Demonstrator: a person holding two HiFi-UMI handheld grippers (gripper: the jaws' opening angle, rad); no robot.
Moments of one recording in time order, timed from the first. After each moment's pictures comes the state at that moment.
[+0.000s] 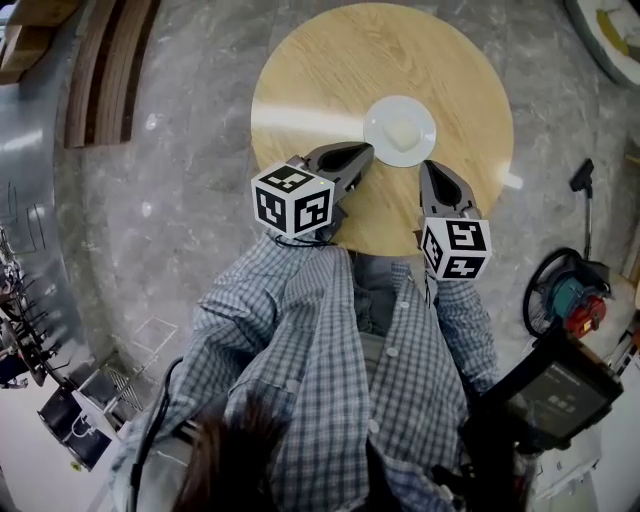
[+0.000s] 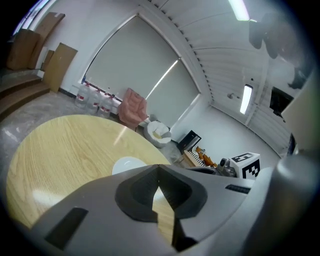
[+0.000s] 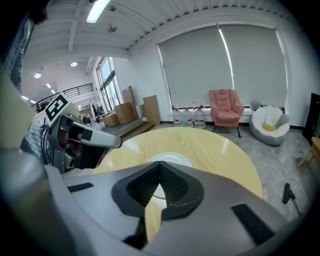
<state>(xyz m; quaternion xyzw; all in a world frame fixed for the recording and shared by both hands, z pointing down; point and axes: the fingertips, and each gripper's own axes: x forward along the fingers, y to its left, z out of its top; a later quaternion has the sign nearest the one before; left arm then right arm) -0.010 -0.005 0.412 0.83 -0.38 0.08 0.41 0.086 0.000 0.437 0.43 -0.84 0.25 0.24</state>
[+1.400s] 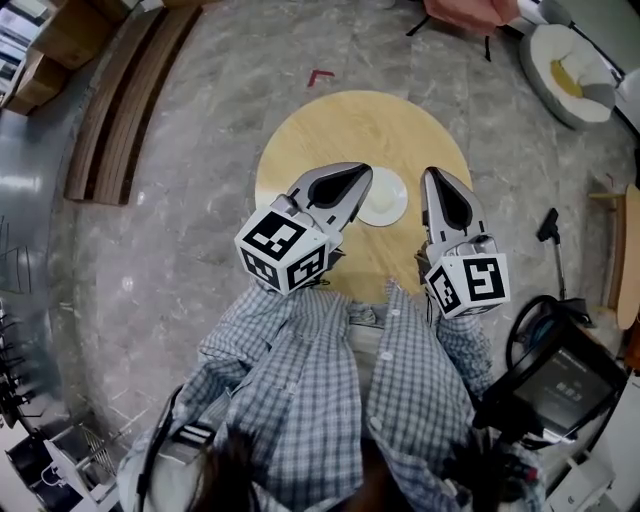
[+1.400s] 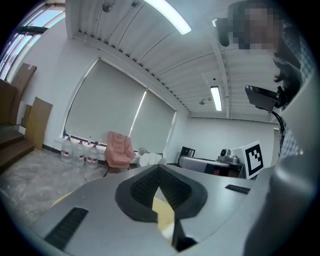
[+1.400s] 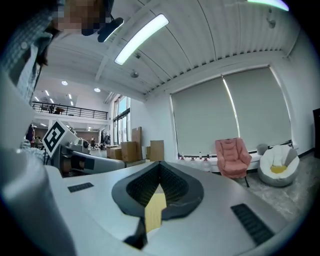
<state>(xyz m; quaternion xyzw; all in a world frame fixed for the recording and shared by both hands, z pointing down) -0.011 -0.009 0.202 0.90 -0.41 0.01 0.17 0.074 -0.020 0.197 0.44 -0.89 0.08 0.02</state>
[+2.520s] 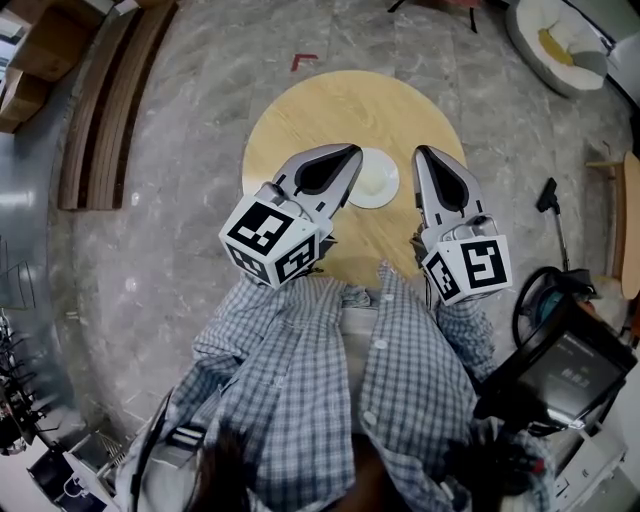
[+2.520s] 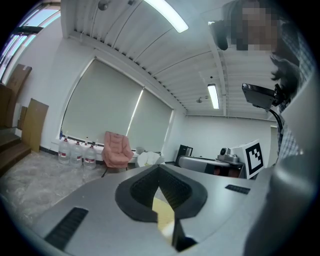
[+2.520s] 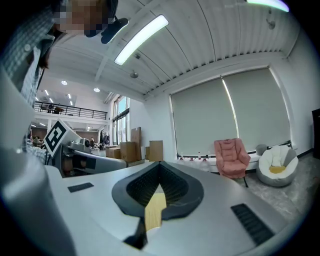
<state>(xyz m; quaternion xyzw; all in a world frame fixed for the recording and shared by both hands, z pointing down) 0.003 -0.013 0.200 0.91 -0.39 0.02 0.16 0.083 -0.020 0.197 0.44 -0.89 0.07 0.02</state>
